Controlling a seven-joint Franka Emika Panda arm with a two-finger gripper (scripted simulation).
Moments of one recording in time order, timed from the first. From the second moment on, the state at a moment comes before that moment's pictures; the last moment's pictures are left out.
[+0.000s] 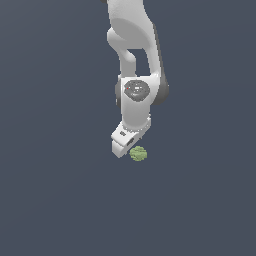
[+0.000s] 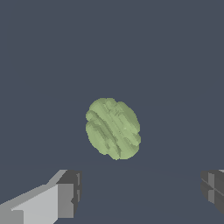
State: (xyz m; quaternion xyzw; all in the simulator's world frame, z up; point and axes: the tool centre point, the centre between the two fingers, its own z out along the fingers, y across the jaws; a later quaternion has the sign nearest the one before) arm 0.006 0.021 0.118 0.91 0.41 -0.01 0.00
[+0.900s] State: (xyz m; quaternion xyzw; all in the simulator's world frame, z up) arm 0.007 0.046 0.093 0.78 0.62 0.00 0.00
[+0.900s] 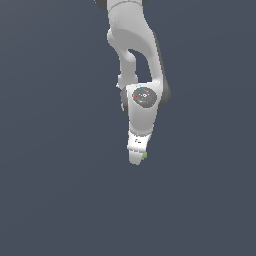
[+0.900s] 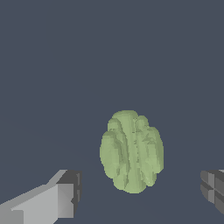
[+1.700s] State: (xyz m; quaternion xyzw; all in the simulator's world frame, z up) arm 0.007 0.051 0.081 0.75 0.66 0.00 0.00
